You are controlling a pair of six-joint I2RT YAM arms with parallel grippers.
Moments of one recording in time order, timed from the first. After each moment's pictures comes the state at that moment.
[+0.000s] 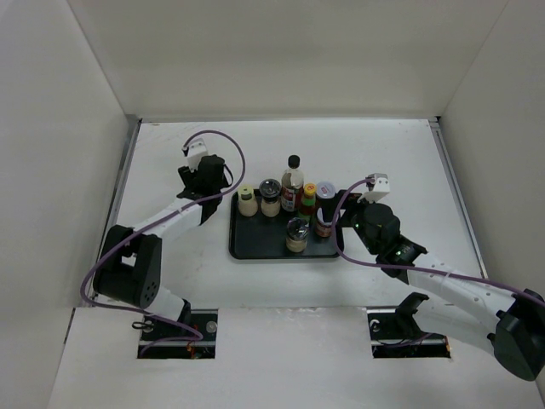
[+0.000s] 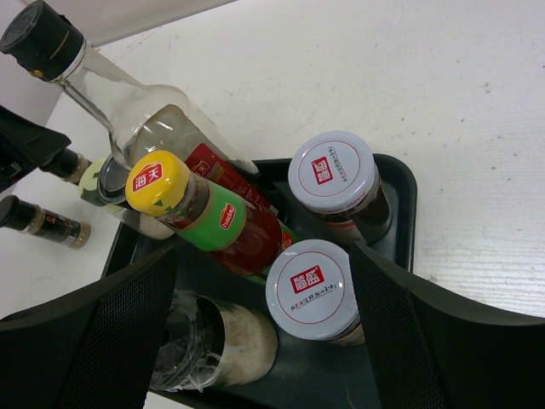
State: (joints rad) left arm -0.34 1.50 0.85 0.07 -0.60 -0.47; right arm 0.70 0.97 0.49 0.28 0.36 0.53
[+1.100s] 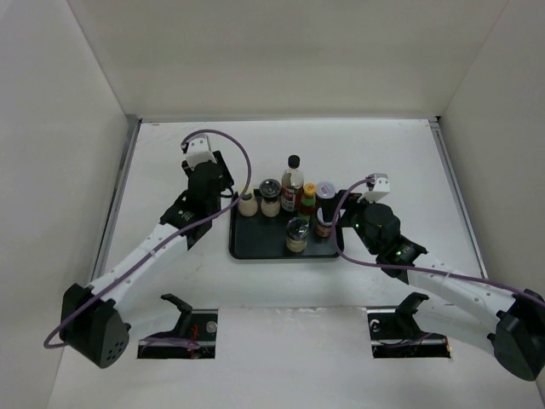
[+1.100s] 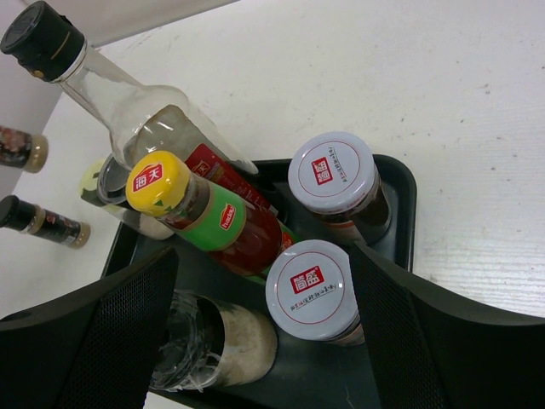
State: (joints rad) left arm -0.51 1.15 0.86 -0.01 -0.62 -0.41; right arm 0.69 0.97 0.49 0.28 0.36 0.52
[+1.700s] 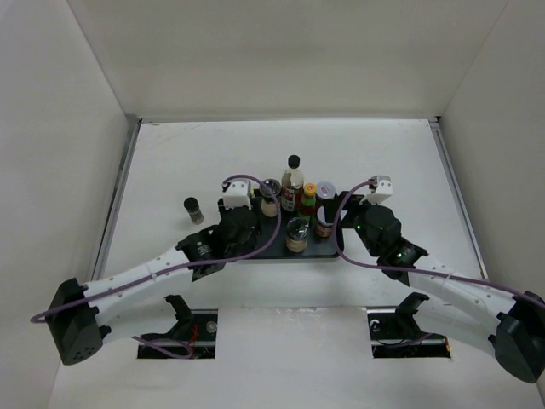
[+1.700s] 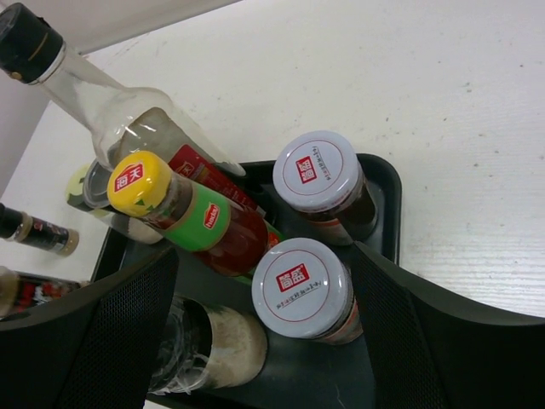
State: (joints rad) left arm -0.92 1.00 0.69 -0.21 -0.69 -0.54; right arm 0.69 0.95 0.47 0.28 0.39 0.52
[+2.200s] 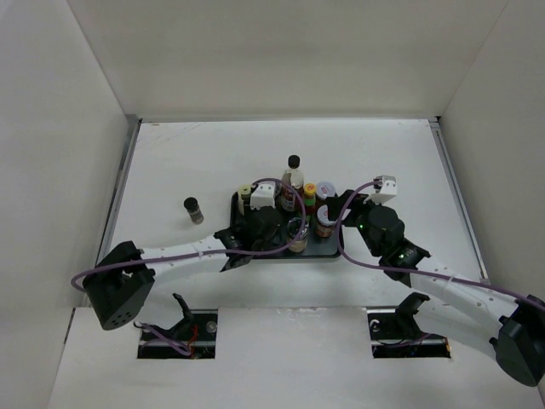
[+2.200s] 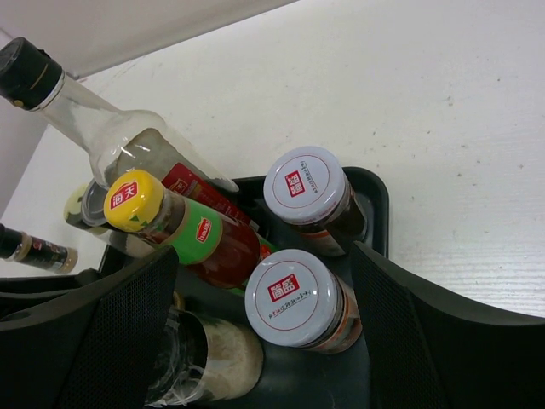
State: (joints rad) left arm -0.95 1.36 0.69 0.09 -0.66 -0.51; right arm 0.68 0.93 0.45 0.30 0.42 0.52
